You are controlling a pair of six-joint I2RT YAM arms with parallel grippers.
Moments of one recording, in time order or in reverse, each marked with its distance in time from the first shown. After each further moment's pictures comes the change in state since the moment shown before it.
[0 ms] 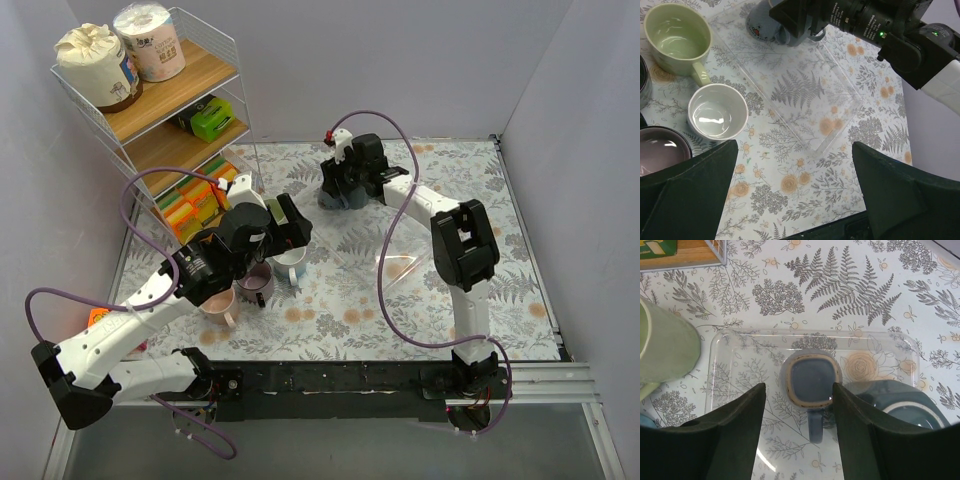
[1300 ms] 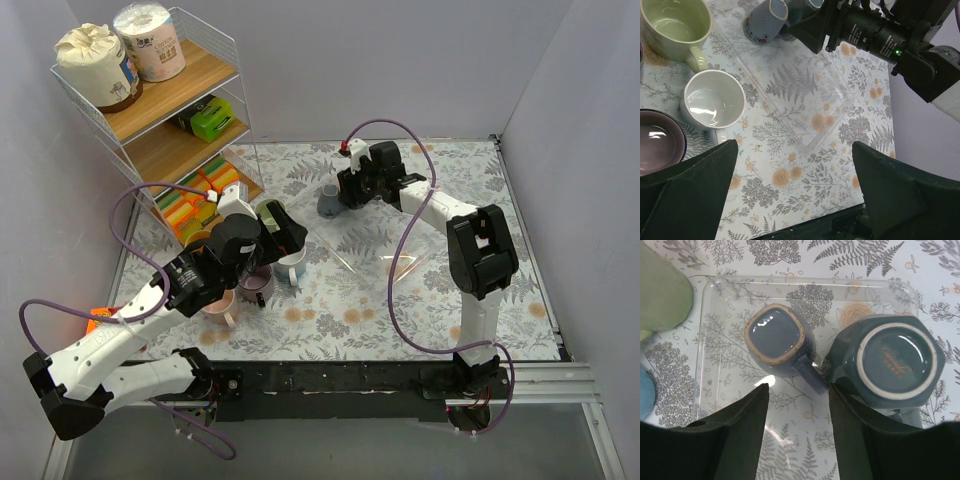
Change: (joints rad) left arm 0.000 -0.088 -0.094 0.017 0.013 -0.089; right arm -0.038 -0.142 -0.193 -0.027 -0.038 -0.051
